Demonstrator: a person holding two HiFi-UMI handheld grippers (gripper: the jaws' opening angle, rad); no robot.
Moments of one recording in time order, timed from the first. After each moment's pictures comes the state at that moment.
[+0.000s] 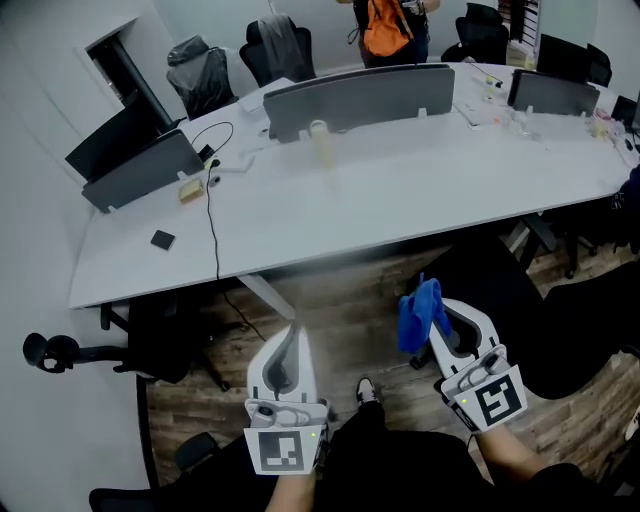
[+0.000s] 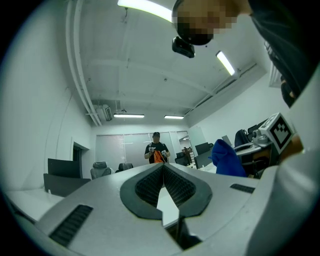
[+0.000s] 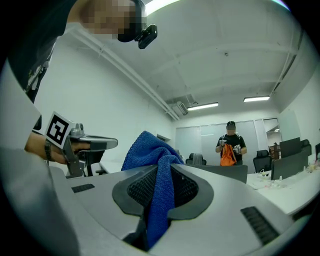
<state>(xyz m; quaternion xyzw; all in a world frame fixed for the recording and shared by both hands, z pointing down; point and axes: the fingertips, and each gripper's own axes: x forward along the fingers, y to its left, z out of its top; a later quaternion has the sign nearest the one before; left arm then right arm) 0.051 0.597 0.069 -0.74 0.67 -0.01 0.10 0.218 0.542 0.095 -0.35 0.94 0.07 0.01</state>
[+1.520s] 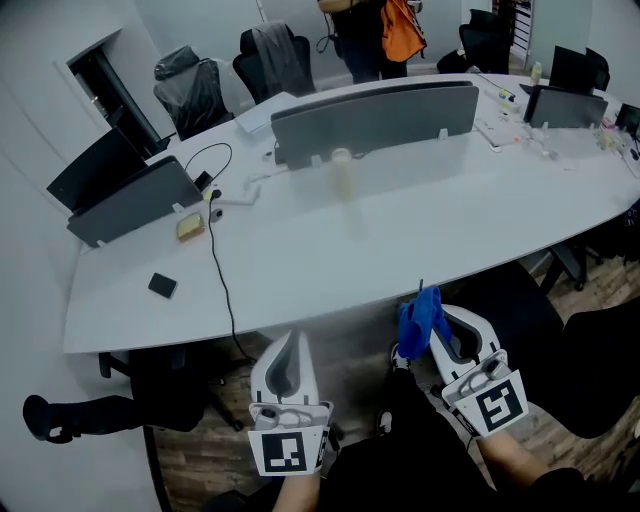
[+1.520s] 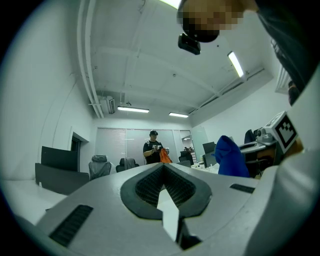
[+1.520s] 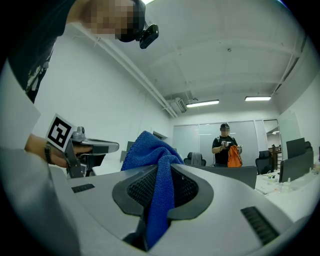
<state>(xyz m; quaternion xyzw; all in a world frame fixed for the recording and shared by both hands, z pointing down) -0.079 0.459 0.097 -0.75 0.66 0.00 0.07 0.094 0.418 0.107 -0.37 0.93 0.07 0.00</state>
